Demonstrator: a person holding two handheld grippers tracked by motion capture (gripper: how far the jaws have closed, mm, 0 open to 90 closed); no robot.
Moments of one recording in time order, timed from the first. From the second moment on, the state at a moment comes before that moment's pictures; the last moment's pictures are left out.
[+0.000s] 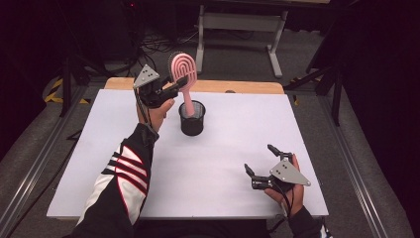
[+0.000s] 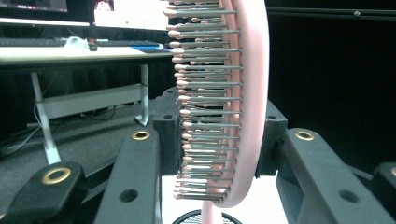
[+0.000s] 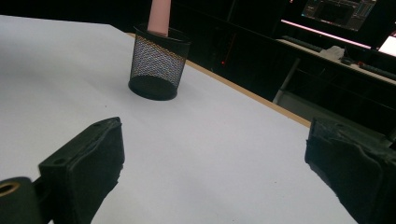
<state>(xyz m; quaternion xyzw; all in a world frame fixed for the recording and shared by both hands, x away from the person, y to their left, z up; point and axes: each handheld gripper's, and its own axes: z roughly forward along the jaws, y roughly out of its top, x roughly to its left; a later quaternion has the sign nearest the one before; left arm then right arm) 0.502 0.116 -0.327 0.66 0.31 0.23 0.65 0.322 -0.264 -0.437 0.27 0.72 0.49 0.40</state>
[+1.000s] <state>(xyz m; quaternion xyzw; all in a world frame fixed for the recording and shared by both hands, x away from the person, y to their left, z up) 0.508 0.105 -0.363 0.66 0.33 0.18 0.65 0.321 -0.263 -0.437 0.27 0.72 0.49 0.40</state>
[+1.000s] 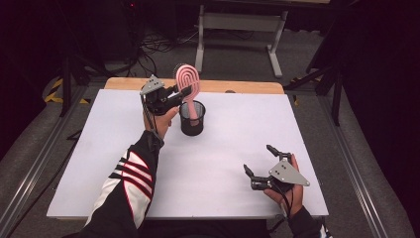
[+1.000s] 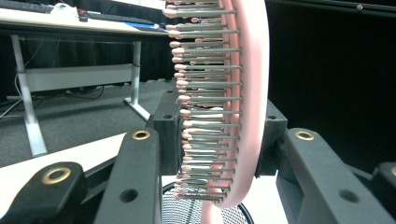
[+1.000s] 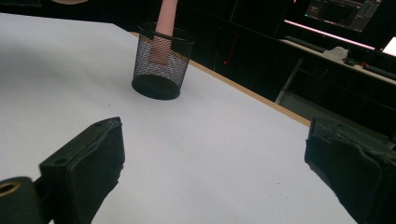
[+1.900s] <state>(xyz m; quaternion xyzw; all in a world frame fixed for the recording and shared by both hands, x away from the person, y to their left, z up) 0.511 0.104 -0.383 0.66 0.35 0.17 0.64 0.322 -0.262 -0.439 0.27 0.73 0.49 0.39</state>
